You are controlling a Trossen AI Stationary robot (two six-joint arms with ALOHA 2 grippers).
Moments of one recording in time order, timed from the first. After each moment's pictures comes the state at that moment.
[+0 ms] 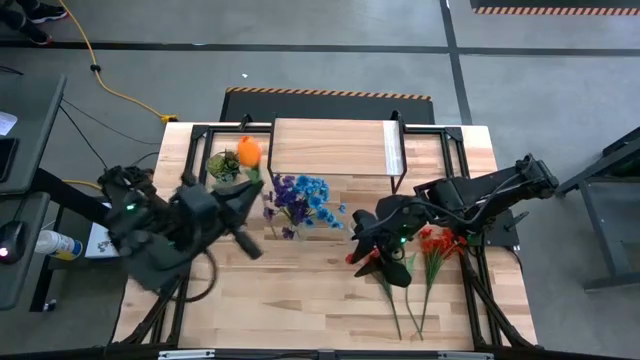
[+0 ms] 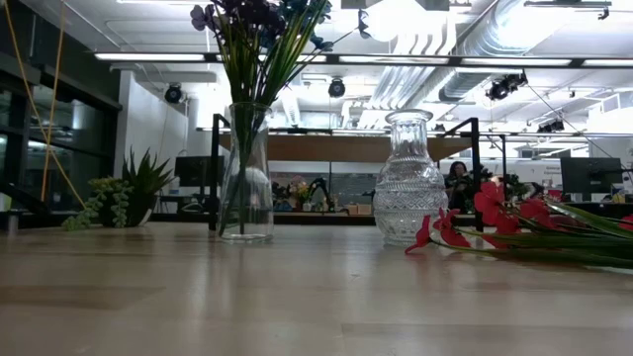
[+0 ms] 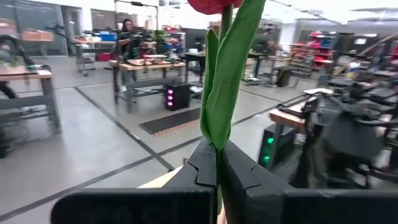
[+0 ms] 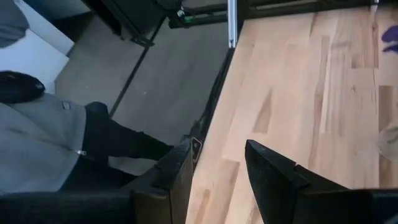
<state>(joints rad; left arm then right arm) -0.80 1.62 2.18 -0.82 -1.57 -0.39 0.32 1.48 1.52 -0.63 -0.31 0.32</state>
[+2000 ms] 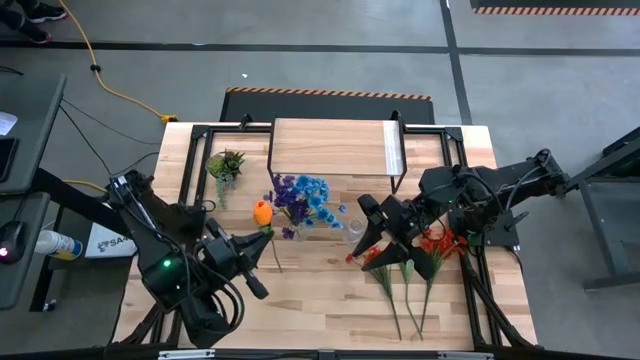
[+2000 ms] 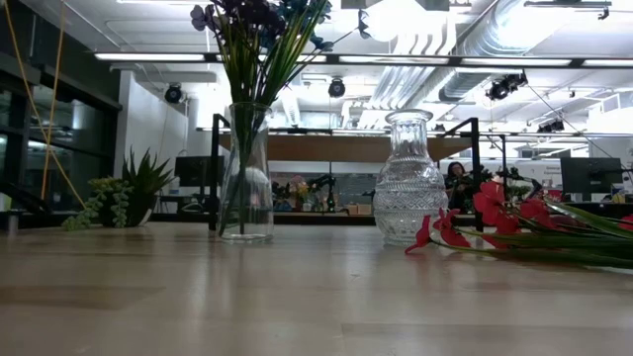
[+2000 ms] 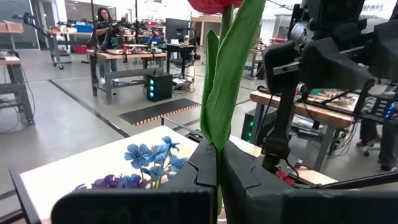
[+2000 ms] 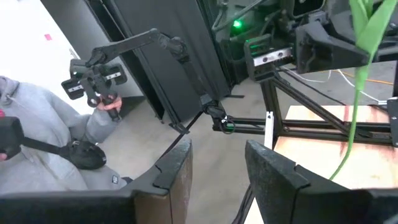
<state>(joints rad) -0.87 1.61 1.72 -1.09 -1.57 -1.13 0.31 1.36 1.52 -0.27 -0.34 0.33</state>
